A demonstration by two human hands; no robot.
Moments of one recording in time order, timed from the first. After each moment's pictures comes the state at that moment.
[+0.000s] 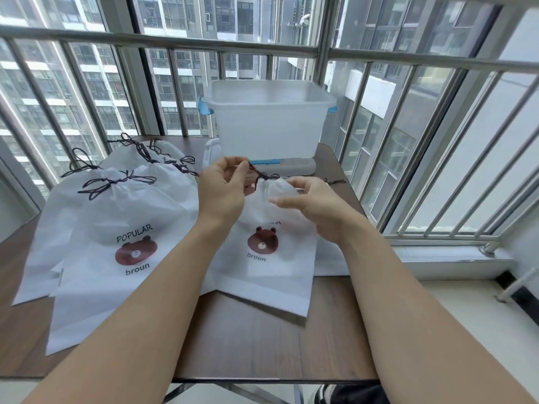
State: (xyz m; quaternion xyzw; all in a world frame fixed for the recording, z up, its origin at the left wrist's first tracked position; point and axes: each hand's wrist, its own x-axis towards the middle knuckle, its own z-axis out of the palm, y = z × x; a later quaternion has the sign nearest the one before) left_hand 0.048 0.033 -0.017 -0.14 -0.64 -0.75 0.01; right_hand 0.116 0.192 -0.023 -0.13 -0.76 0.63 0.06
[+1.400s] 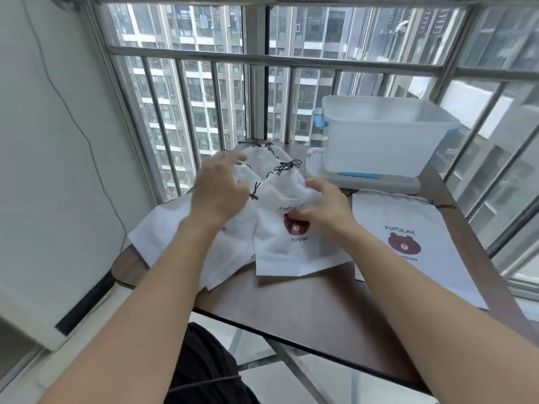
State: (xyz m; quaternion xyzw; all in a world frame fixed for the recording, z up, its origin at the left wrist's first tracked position) left_hand 0.011 -0.164 0.003 -0.13 -0.91 -0.34 0.23; right_hand 0.051 0.047 -0.028 -0.08 -0.88 0.45 0.12
